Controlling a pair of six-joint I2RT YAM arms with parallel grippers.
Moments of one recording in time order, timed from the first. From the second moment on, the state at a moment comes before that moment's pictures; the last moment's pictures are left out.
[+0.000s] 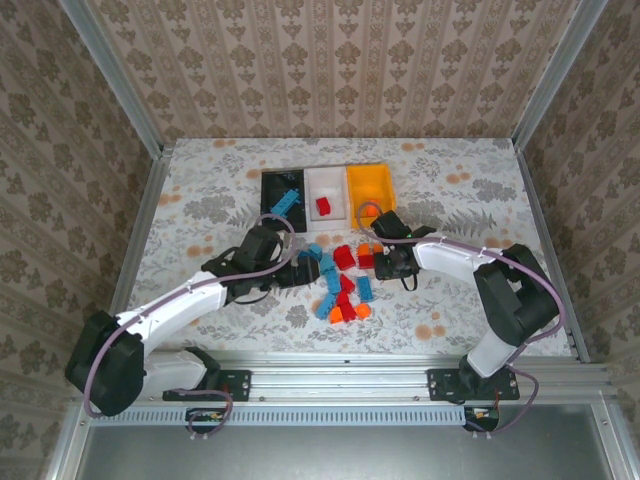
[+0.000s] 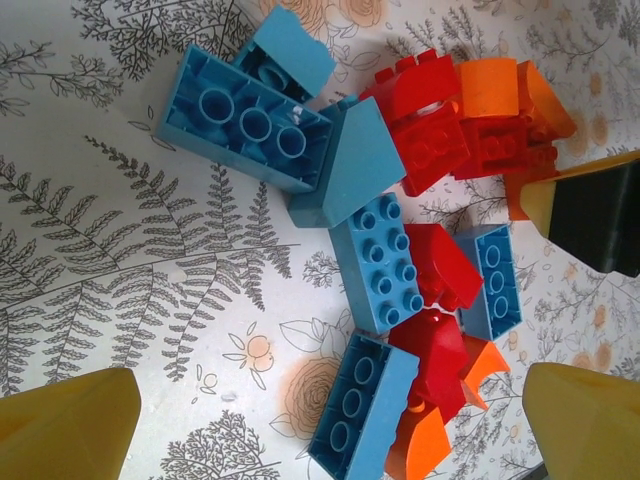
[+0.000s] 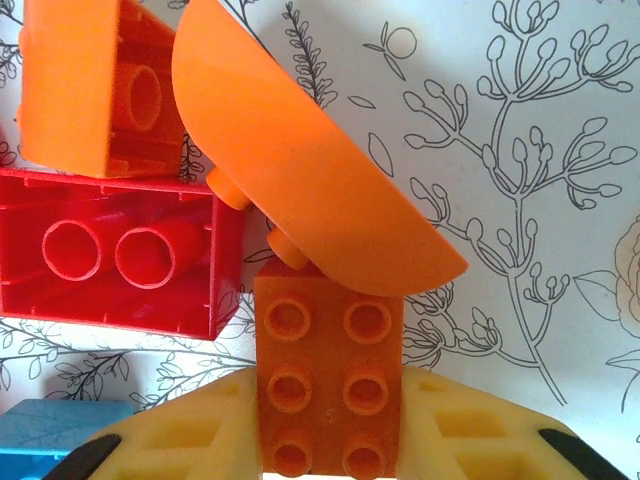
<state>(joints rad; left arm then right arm) -0.68 1.21 0.69 -0.36 0.23 -0.72 0.51 1.65 0.93 -0.55 0.07 0.39</state>
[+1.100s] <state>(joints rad) -0.65 1.12 0.70 -0.40 0.17 -0.77 0.36 2.08 1.68 -0.60 0.16 0.29</state>
